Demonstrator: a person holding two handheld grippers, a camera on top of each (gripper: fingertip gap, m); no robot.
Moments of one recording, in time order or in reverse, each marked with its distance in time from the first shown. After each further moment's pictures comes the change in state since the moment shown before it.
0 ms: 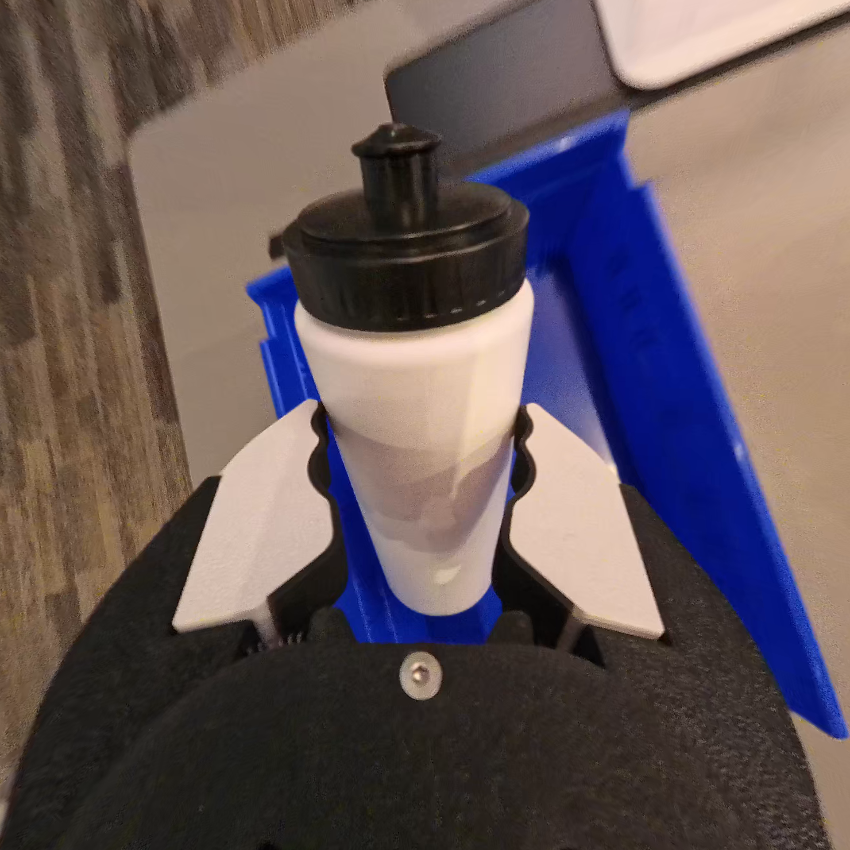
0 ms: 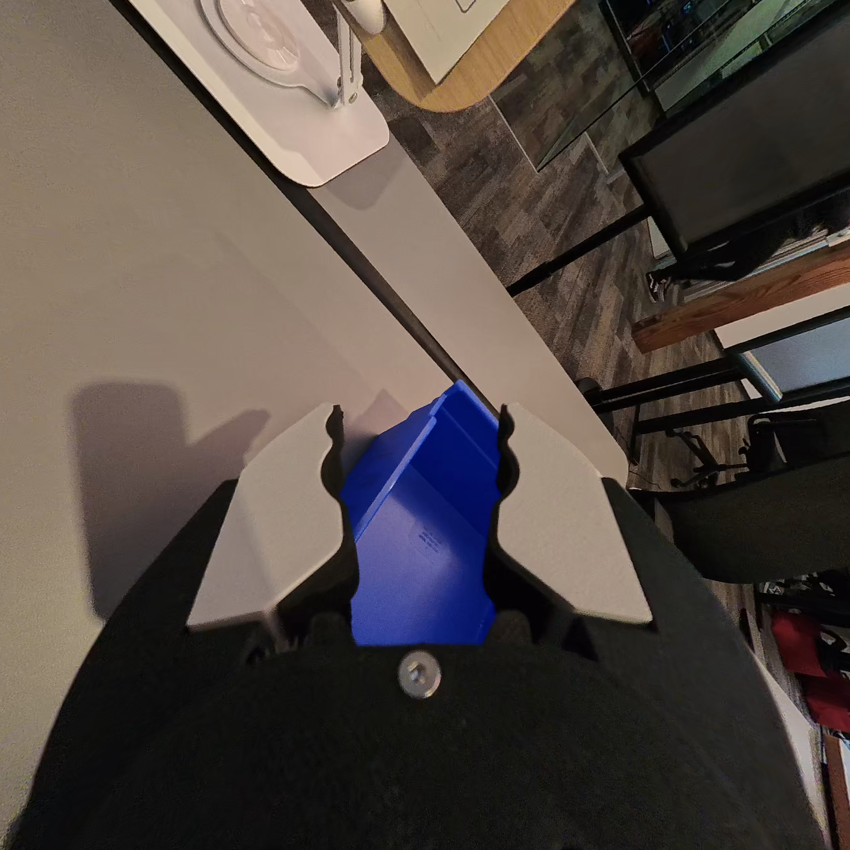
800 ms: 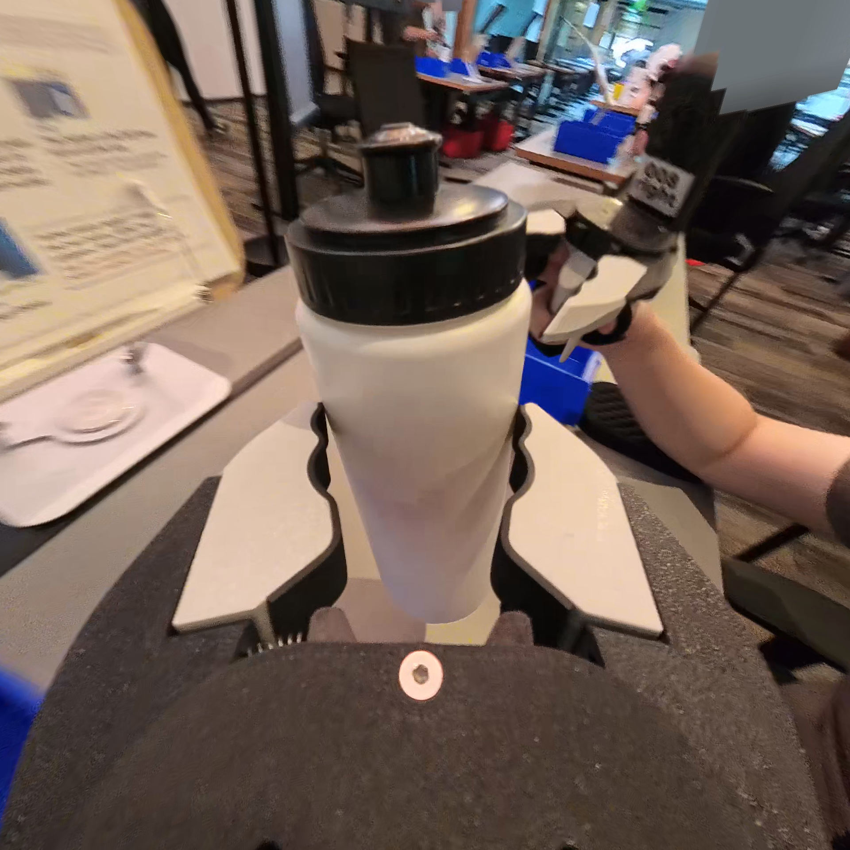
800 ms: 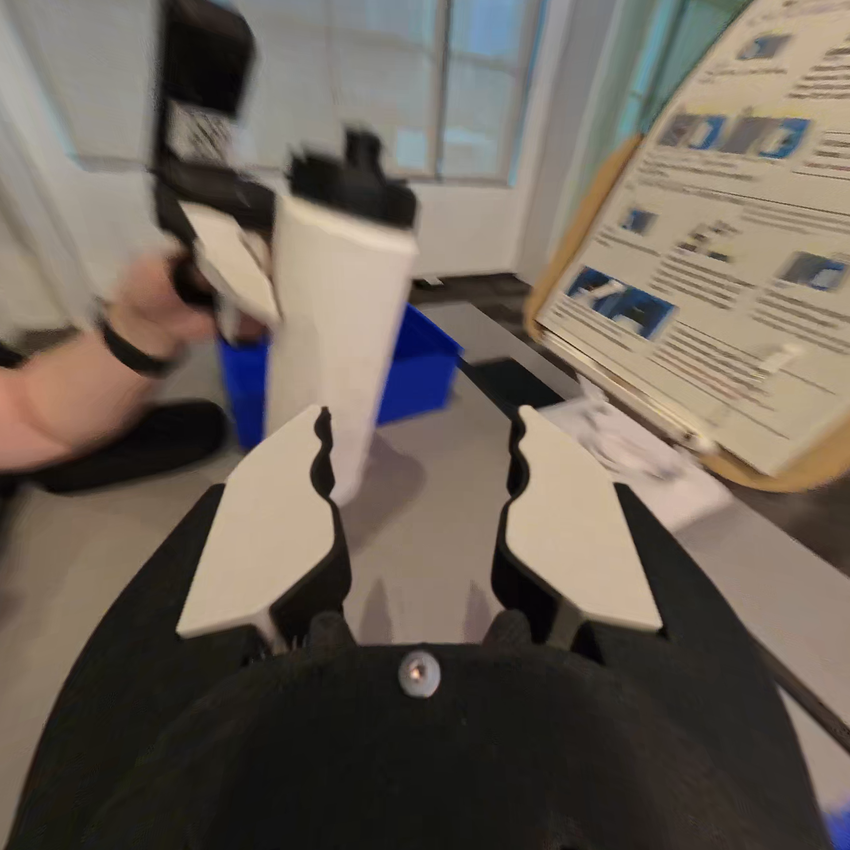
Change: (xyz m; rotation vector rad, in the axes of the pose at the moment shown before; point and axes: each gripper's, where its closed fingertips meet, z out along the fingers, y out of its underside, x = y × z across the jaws) left arm 0.256 -0.072 -0.150 0.687 0.957 0.218; right arm -0.091 -0.141 -0.134 0.808 -0.759 0.341
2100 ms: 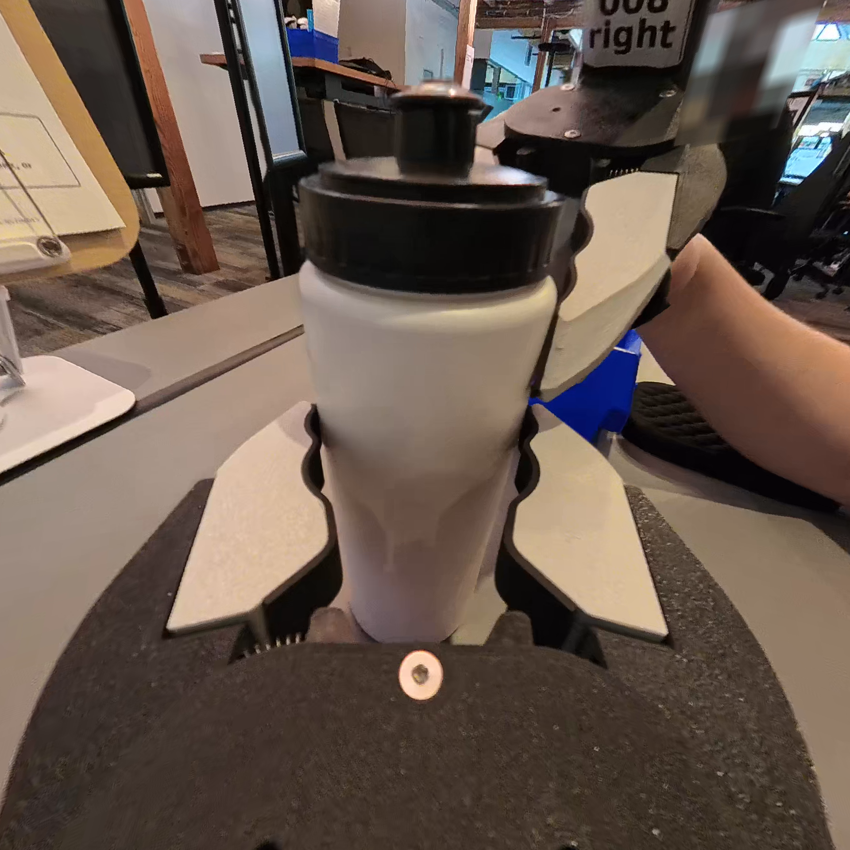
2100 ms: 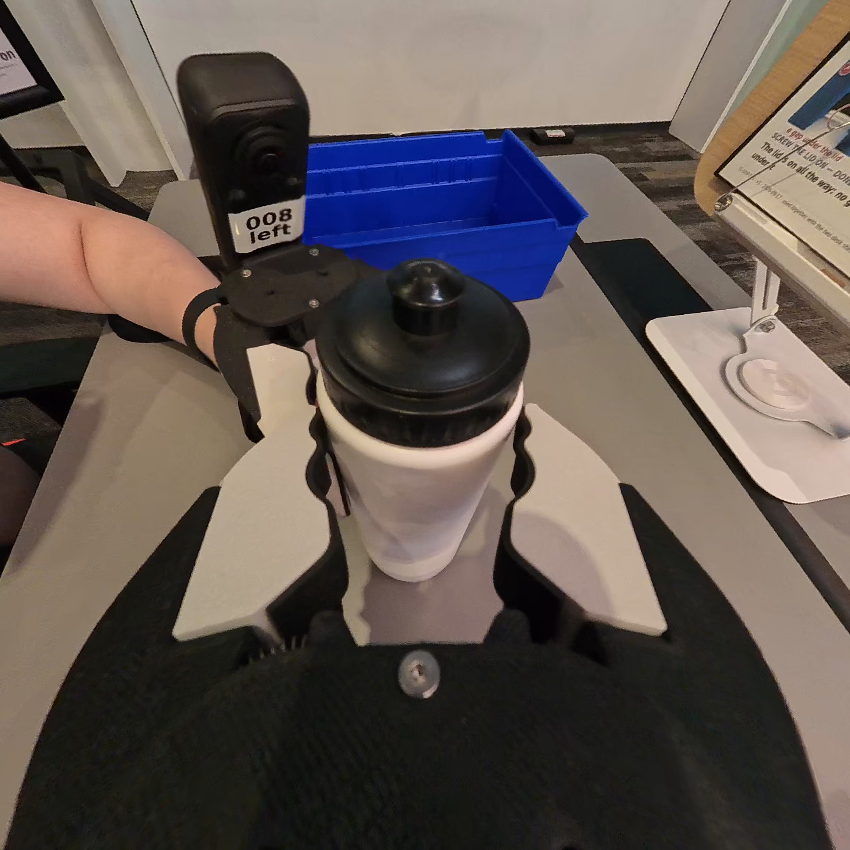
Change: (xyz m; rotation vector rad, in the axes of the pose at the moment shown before) left arm 0.032 0.089 0.104 0.175 -0.024 0.068; right arm -0.024 0.079 0.022 -0.322 -0.219 -0.036
